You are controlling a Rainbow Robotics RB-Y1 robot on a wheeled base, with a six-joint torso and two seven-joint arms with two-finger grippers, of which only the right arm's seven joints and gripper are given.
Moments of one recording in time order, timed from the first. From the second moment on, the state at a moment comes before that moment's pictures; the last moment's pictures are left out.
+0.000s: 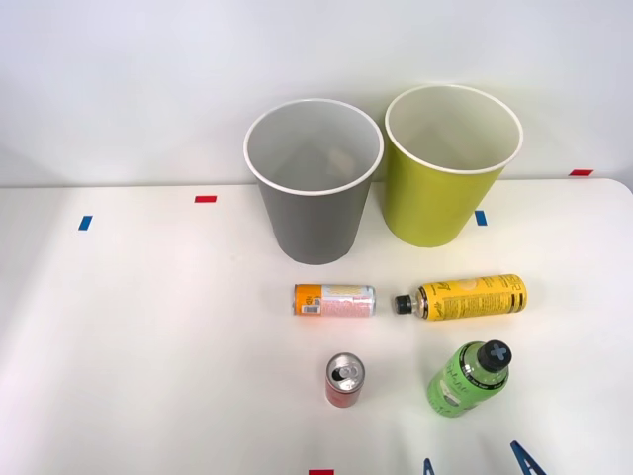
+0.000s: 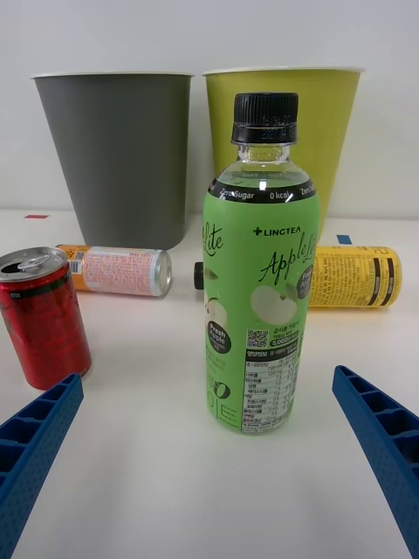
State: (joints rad) arm 0.97 -0.27 0.41 -1.82 -0.01 -0.79 1.64
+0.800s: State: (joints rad) arm 0.90 -0.24 0.38 -1.83 -0.09 -0.84 1.65
